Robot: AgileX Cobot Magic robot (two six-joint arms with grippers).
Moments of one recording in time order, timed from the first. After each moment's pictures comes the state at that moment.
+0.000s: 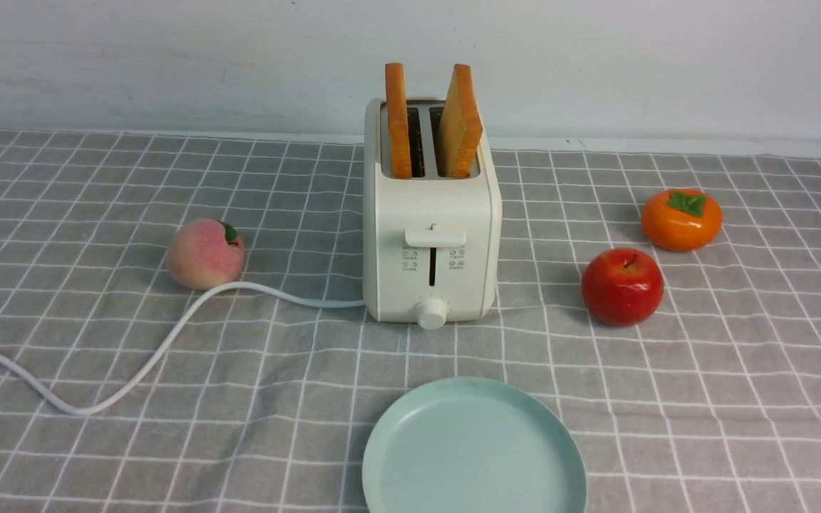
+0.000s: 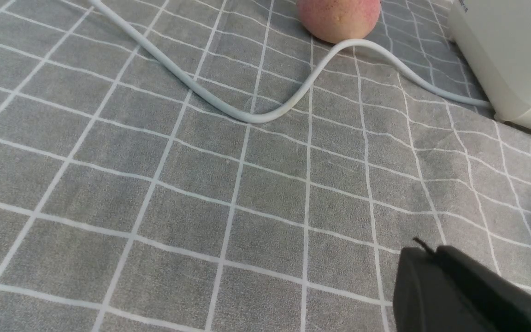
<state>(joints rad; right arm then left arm) -0.01 -0.01 0.01 -0.02 0.40 0.10 -0.09 -0.01 0.03 0.00 0.39 -0.43</state>
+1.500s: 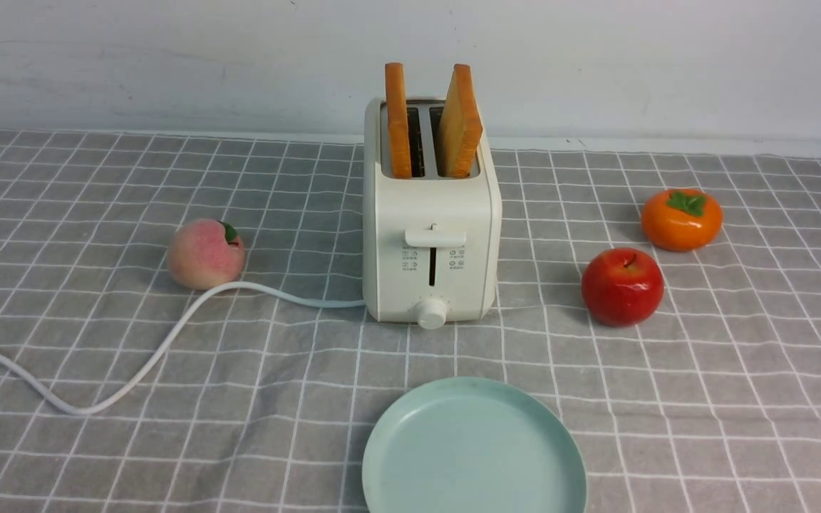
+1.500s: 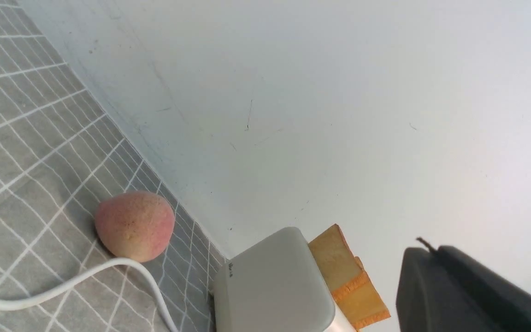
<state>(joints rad) -0.01 -0.01 0.02 0.39 -0.06 0.25 -0.09 -0.01 0.03 -0.43 -0.18 -0.61</state>
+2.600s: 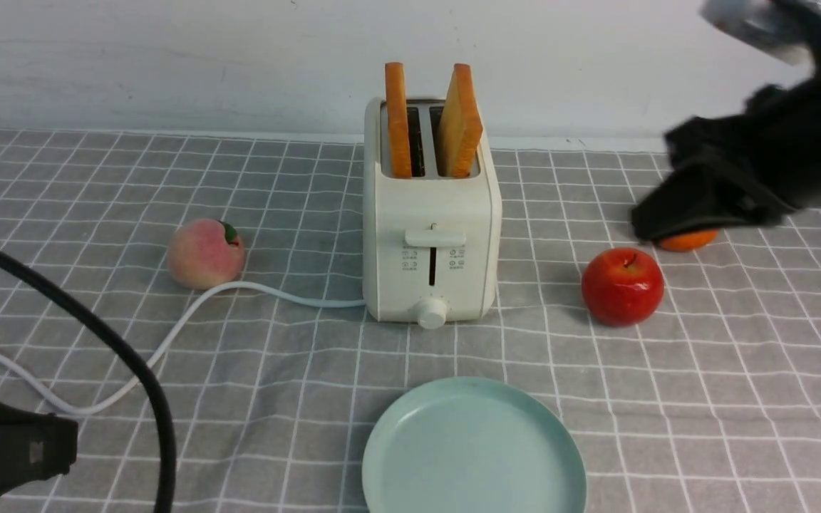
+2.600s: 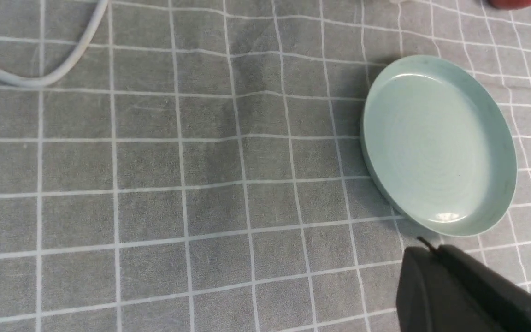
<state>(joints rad) 0.23 1.51 -1.48 0.55 1.06 -0.17 -0.09 0.71 -0.75 -0.41 0.96 -0.02</state>
